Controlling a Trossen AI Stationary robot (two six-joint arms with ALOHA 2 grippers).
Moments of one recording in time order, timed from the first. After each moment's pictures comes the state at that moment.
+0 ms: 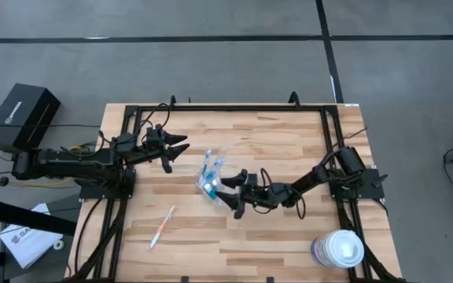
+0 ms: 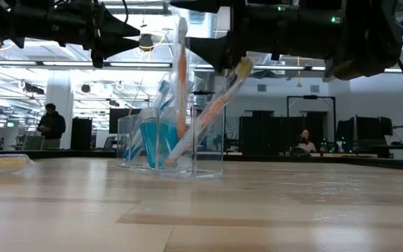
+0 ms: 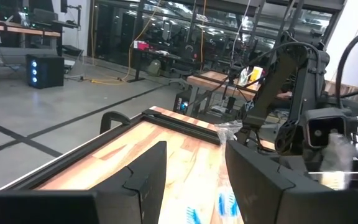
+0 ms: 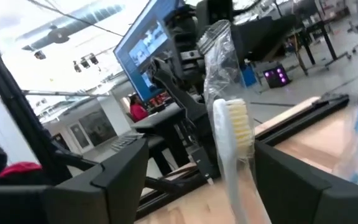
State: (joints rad) left arm 0.17 0.72 0.30 0.48 -0.16 -0.21; right arm 0.32 2.01 0.84 1.42 0.51 0.39
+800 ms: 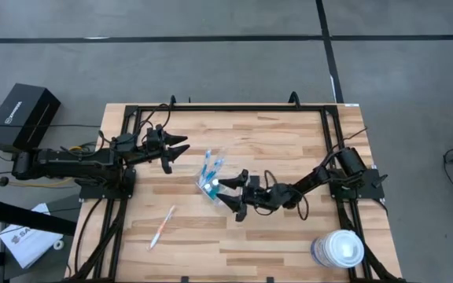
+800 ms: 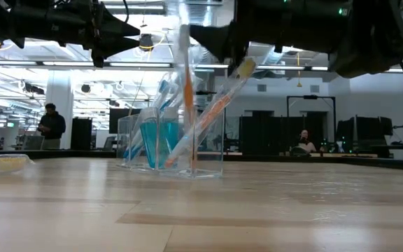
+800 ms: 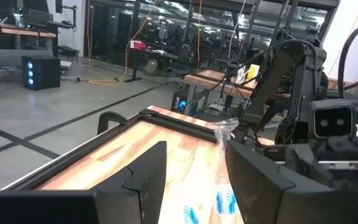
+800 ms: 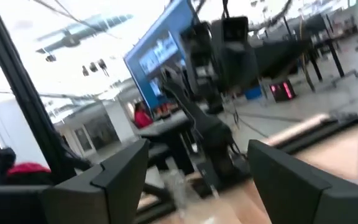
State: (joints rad) left arm 0.17 0.72 0.30 0.48 -0.15 -0.19; right arm 0.33 2.01 0.84 1.47 0.51 0.31
